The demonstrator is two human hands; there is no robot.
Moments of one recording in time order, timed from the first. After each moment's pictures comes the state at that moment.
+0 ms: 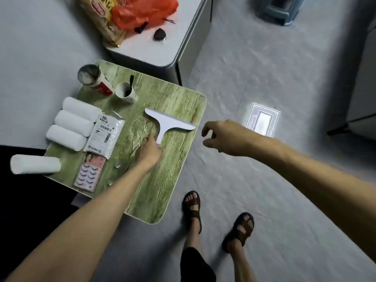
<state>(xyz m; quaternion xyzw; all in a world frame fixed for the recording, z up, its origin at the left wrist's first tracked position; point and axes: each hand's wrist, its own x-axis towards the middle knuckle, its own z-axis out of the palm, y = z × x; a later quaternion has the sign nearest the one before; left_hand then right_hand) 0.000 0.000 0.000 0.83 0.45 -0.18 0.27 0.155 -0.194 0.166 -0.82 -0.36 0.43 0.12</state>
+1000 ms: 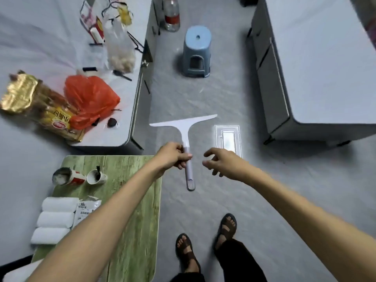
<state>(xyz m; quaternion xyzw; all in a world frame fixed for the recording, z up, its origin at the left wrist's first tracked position) 0.227 -0.130 0.282 0.74 0.17 -0.28 0.59 0.240 -0.329 0.330 -0.85 -0.07 0.40 0.35</state>
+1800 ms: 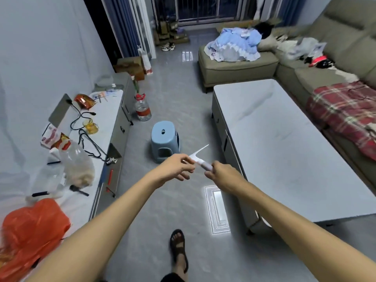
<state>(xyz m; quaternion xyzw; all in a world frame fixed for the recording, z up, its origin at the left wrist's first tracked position) 0.700 -0.313 0.442 0.81 0.05 -0.27 0.51 0.682 -0.499 0.439 -0.95 -0.03 0.21 0.23</state>
